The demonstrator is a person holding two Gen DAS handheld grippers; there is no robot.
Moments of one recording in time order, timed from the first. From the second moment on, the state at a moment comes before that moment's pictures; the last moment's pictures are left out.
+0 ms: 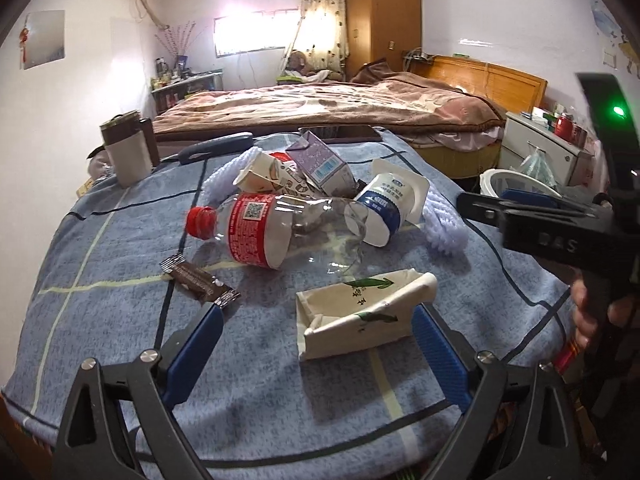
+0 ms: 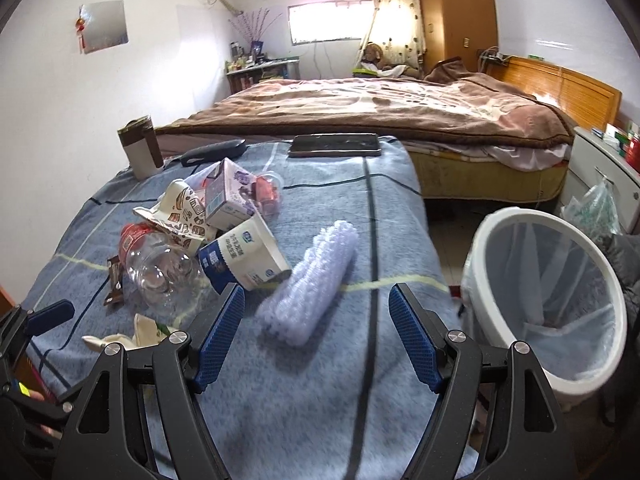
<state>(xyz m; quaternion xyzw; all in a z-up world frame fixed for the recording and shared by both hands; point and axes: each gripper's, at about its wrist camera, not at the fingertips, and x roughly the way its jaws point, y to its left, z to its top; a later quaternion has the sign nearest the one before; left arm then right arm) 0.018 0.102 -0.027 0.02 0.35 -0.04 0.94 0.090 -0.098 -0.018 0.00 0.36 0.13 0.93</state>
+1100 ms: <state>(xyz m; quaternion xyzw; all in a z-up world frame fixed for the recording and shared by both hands) 0.023 0.074 -0.039 -0.02 0.38 -0.17 0.91 0.114 -0.095 -0.041 0.03 0.40 0.15 0.90</state>
